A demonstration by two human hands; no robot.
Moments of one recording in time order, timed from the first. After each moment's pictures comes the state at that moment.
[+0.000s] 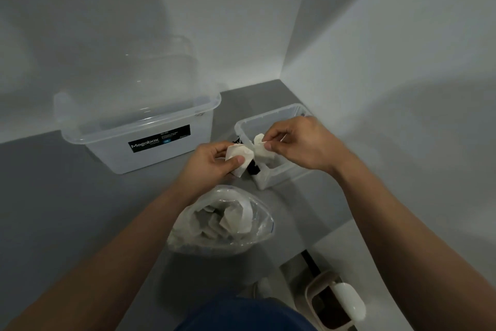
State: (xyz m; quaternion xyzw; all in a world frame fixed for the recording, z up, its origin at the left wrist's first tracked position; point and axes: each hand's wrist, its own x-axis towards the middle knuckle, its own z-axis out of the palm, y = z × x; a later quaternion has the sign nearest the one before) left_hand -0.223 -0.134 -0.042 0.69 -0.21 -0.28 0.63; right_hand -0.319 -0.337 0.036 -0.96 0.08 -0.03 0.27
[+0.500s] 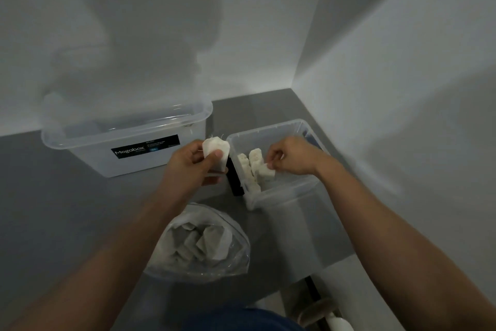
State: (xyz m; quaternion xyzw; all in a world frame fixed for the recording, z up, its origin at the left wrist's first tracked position) left_hand -0.214 -0.172 -0.042 0.70 -0.08 -0.20 0.68; right_hand -0.254 -0.437 -0.034 -0.97 0.05 0.13 0.21
